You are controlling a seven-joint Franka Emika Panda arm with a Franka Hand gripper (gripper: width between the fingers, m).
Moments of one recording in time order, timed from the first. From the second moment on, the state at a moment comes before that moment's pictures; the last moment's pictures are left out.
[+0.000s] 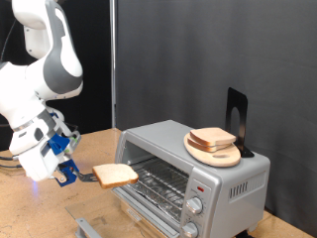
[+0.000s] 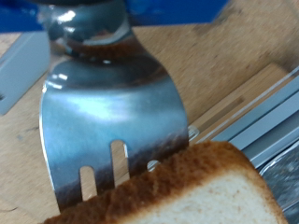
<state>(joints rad) -0.18 -0.16 -0.21 -2.62 0.77 2.41 -1.03</state>
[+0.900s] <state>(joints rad) -0.17 -0.05 -0.14 -2.54 0.79 2.45 -1.03</state>
